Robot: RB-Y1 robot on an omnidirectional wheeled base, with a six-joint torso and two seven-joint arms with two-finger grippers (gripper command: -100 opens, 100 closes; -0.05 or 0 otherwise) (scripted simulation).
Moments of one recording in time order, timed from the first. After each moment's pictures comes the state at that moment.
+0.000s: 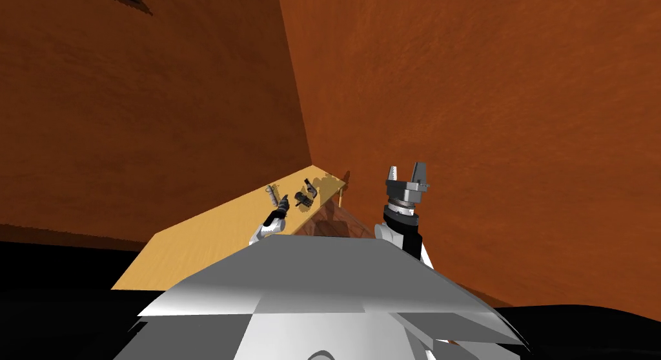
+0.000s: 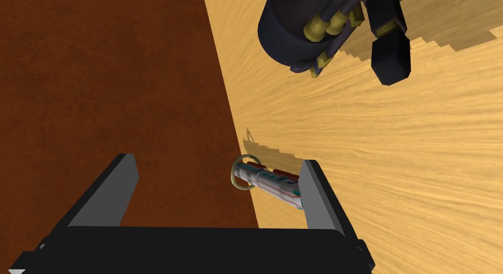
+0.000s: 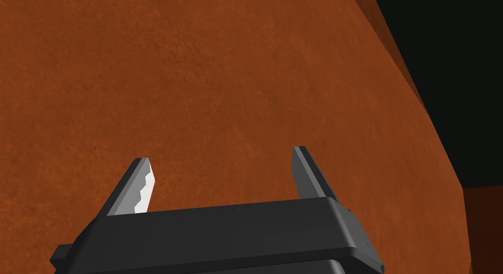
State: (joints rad) left arm 0.17 0.21 0.19 -1.39 0.20 0.06 -0.06; right arm 0.50 0.04 0.02 -2.34 0.02 -0.63 -0.08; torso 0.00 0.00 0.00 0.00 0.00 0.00
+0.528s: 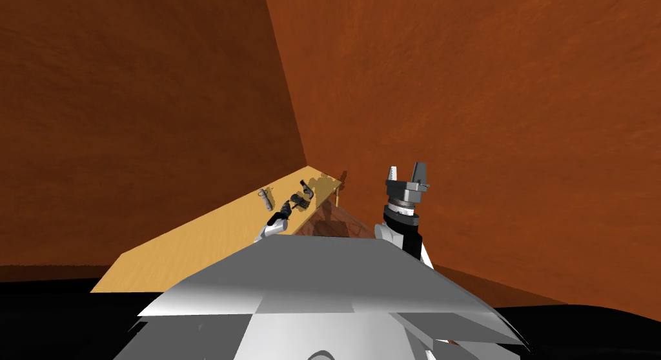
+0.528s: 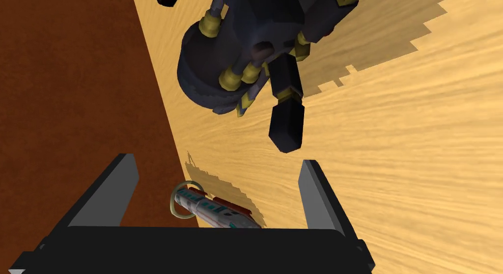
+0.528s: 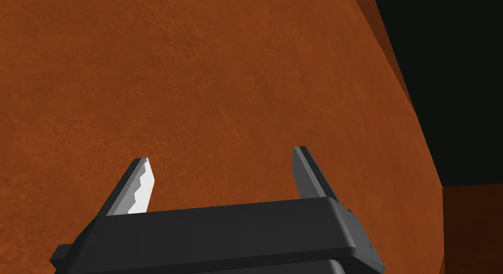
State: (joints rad) left arm 0.11 0.17 0.23 -1.26 0.23 0.17 -0.04; right arm 0.50 0.04 0.02 -2.34 0.02 -0.63 -0.08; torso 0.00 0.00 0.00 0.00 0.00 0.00
